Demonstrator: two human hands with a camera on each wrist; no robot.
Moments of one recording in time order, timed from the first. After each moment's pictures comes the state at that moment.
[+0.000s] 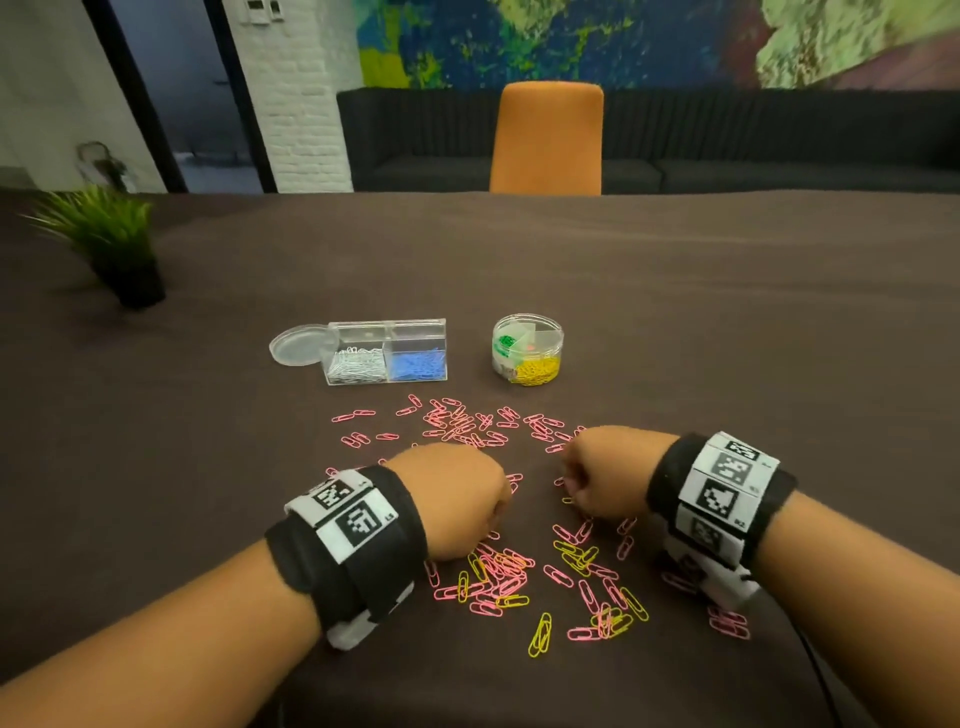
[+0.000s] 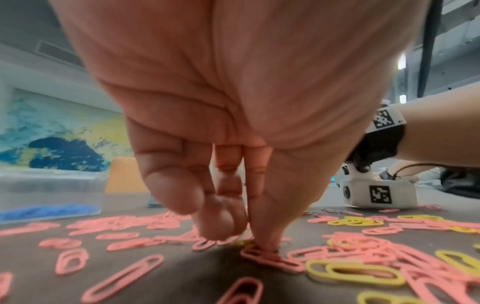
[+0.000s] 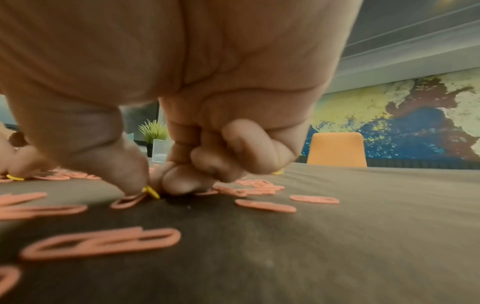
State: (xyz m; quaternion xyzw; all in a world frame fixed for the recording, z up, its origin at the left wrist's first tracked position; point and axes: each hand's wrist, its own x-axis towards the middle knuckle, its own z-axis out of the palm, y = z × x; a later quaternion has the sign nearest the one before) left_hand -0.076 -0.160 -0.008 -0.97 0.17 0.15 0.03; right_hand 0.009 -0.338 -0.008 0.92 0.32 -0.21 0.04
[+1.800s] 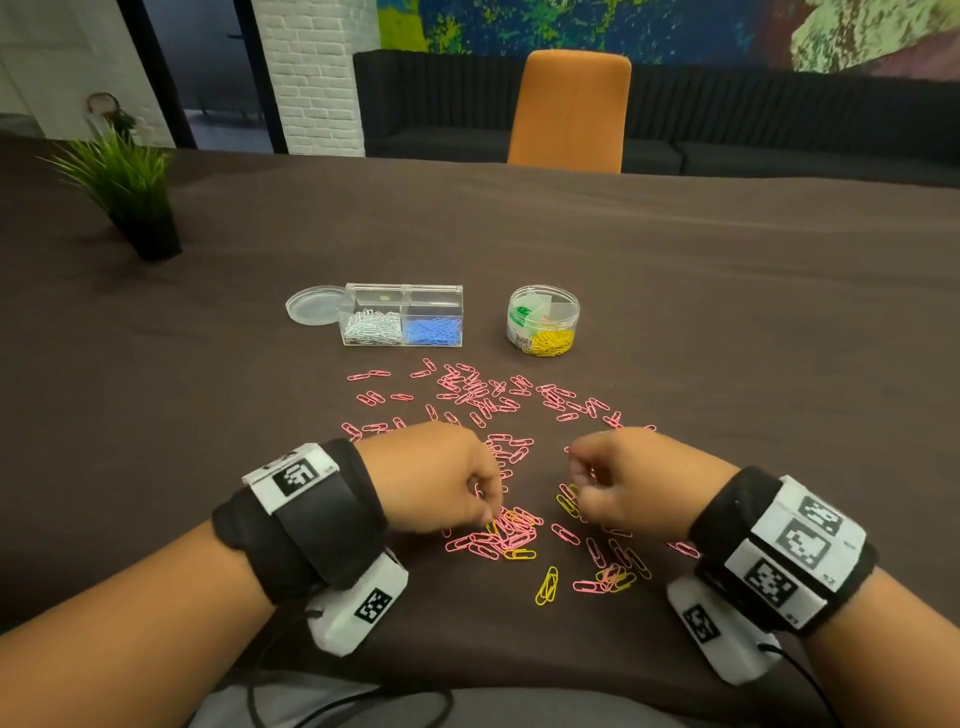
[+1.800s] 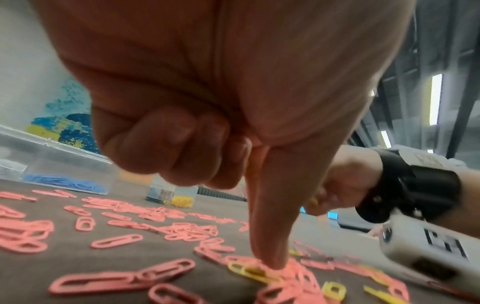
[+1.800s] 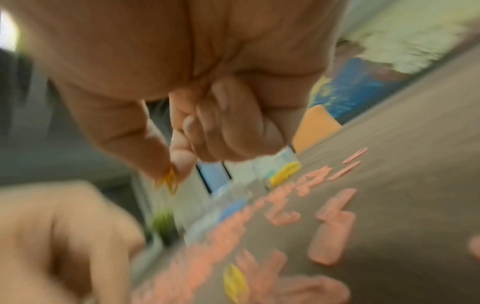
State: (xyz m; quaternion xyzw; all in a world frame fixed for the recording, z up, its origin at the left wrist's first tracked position) left_hand -0.112 -0.142 -0.004 -0.96 0.09 0.17 -0.18; right_hand -0.042 -0.361 -0.009 0.91 0.34 -0.17 -0.14
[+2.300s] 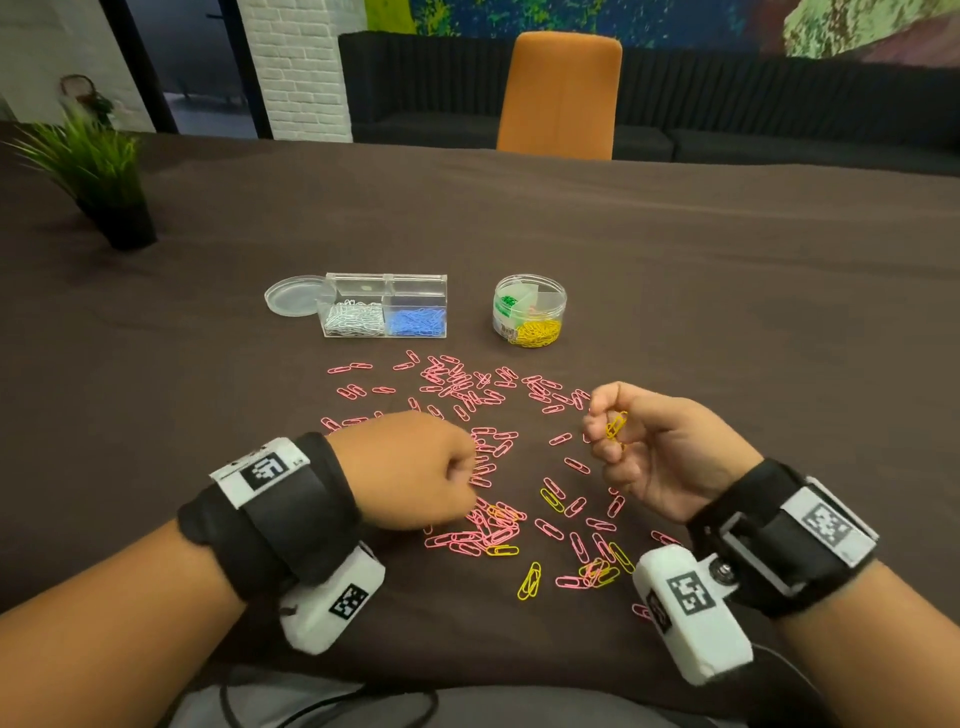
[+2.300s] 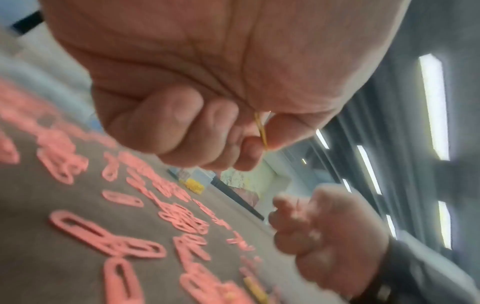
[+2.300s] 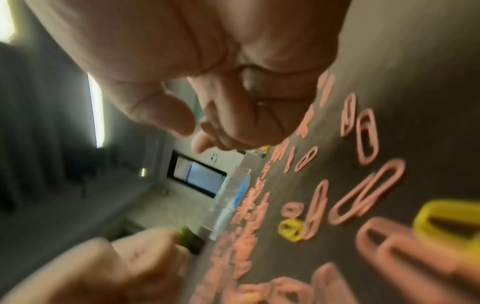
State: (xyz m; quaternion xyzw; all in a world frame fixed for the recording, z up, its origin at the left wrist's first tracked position) left_hand -0.109 -0.138 -0.009 -0.98 0.11 0.08 -0.14; right_hand -0.026 -0.377 -0.018 0.57 0.05 -0.33 -0.75
